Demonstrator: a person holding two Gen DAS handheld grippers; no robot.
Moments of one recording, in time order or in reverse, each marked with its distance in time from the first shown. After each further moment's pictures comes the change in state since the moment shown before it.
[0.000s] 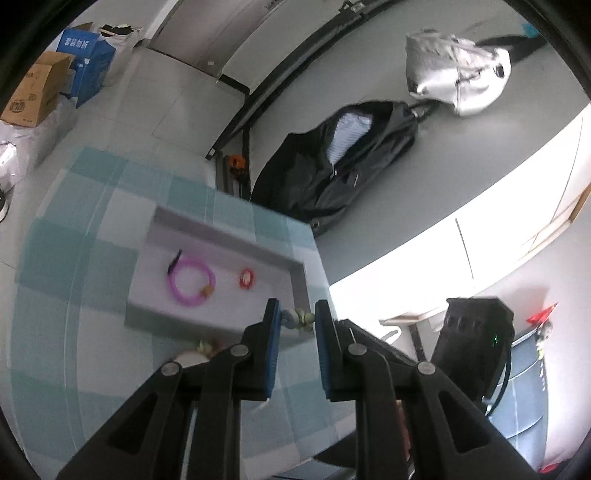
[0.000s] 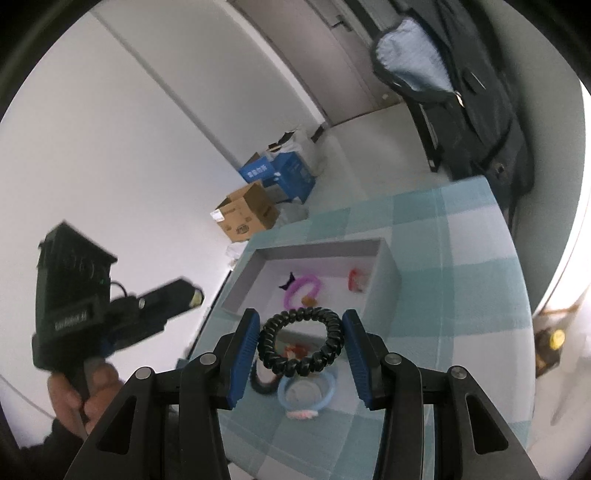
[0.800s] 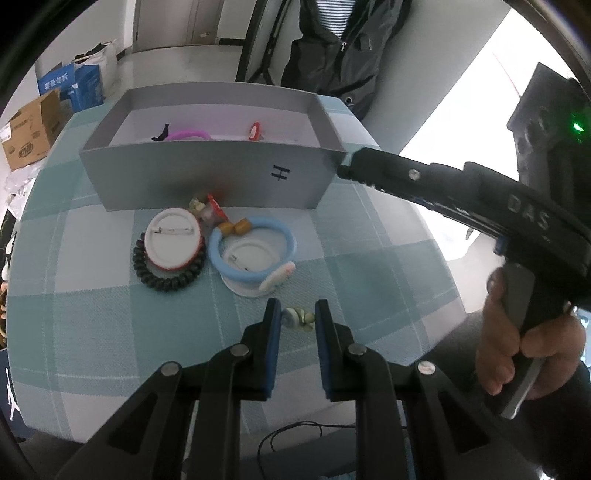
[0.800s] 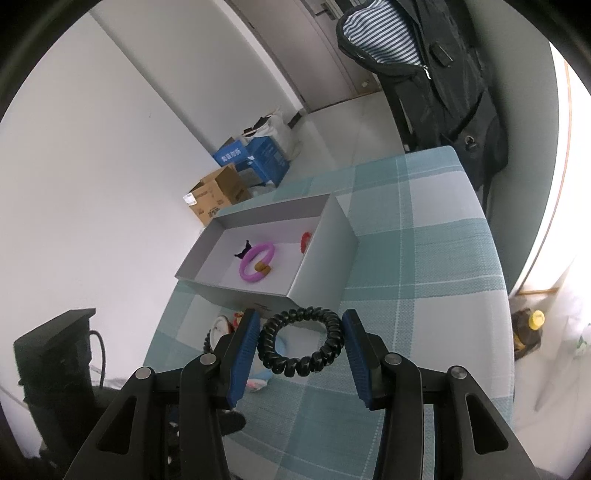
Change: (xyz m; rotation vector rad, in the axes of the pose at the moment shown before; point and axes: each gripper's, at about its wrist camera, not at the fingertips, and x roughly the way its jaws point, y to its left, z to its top) left arm 0.051 -0.029 -0.119 0.264 0.251 0.369; right arm 0.004 -0.030 -0.031 0.022 0.053 -0.091
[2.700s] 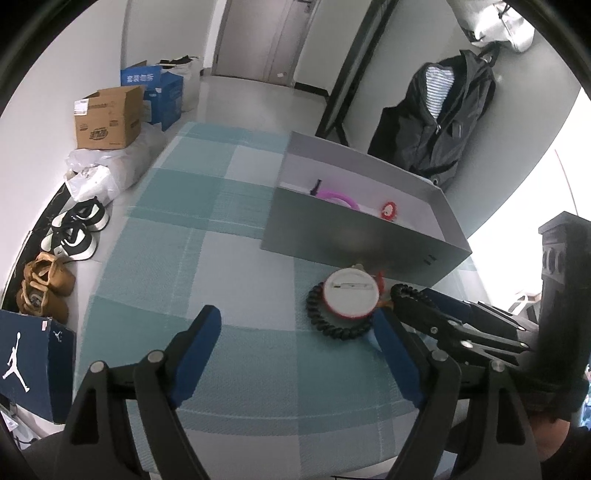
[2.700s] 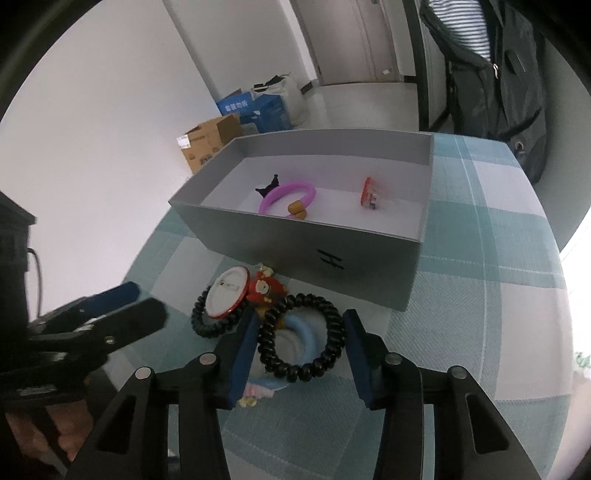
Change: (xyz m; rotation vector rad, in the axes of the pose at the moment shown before) left arm -0.010 0.085 0.009 -0.208 -0.242 0.114; right arm 0.062 0.058 -0.029 -0.183 0.118 -0.113
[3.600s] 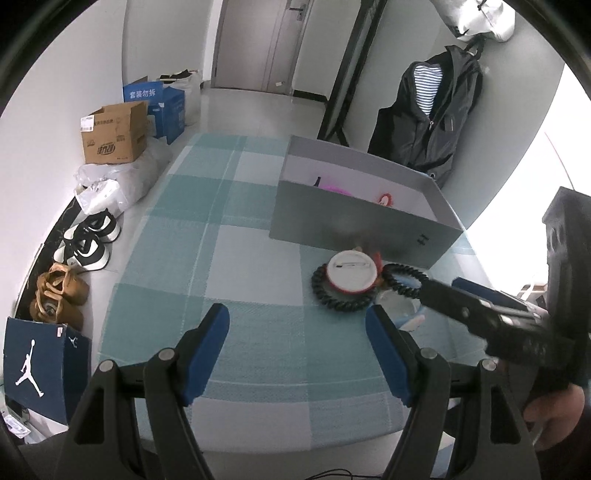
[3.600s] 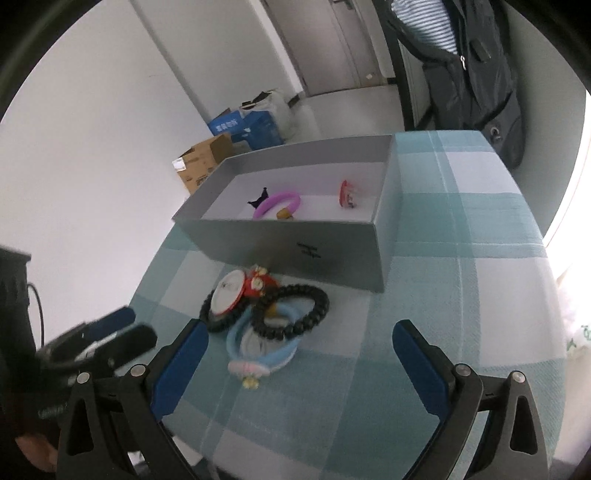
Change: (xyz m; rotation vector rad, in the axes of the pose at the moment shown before) left arm -0.017 0.001 -0.016 0.038 -0.041 0.039; right arm -0.016 -0.012 -0.008 0.089 -0.048 0.003
